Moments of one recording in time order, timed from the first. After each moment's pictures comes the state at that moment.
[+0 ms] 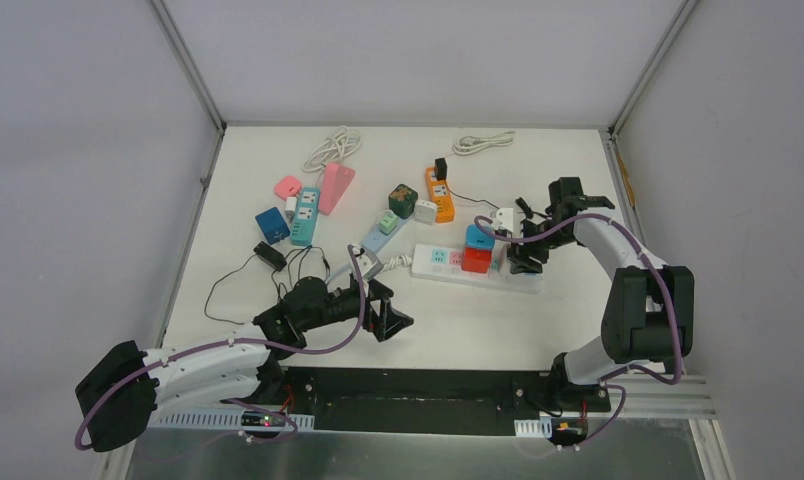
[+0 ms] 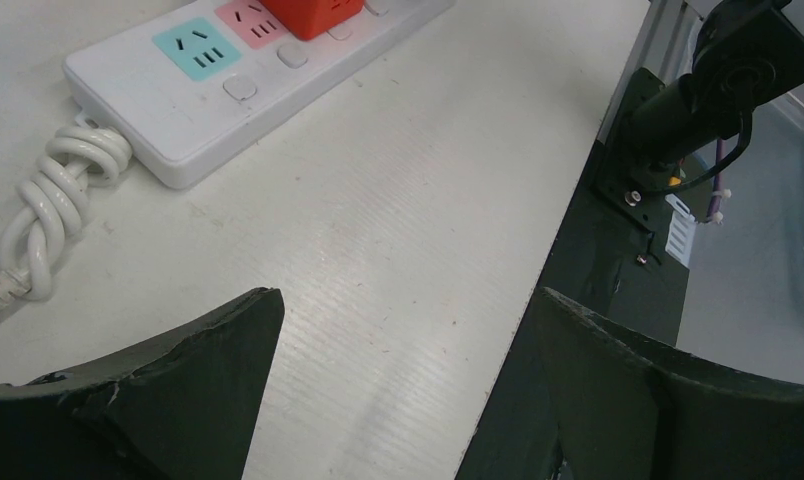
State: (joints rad) left arm -0.93 0.85 0.22 0.51 0.26 -0.20; right arm 0.07 1.52 1.03 -0.90 -0.62 -1.42
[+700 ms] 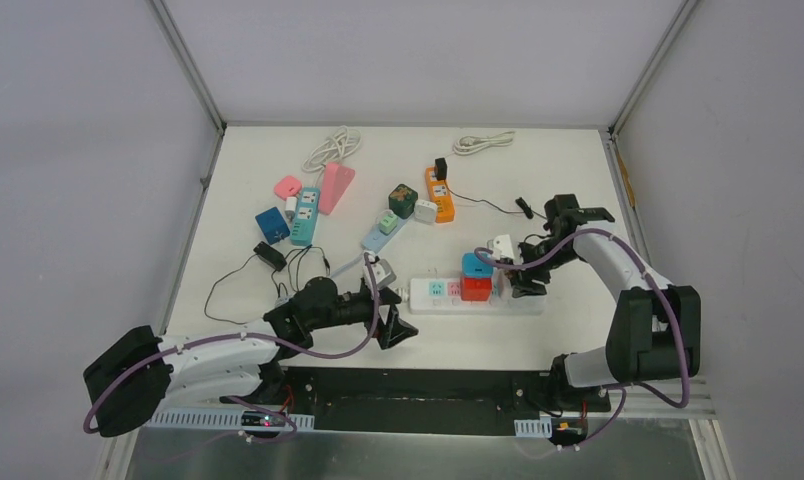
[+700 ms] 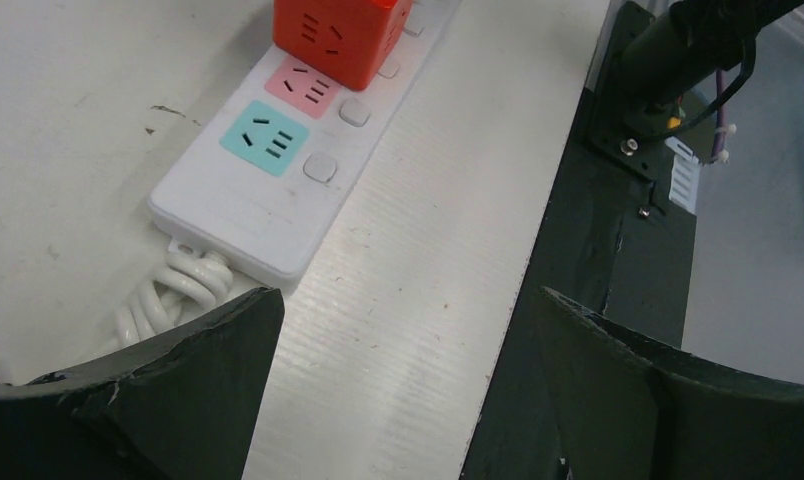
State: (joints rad) left arm -0.95 0.93 0.23 0.57 0.32 -0.14; right arm 0.10 1.43 0.95 -1.07 -0.64 -1.61
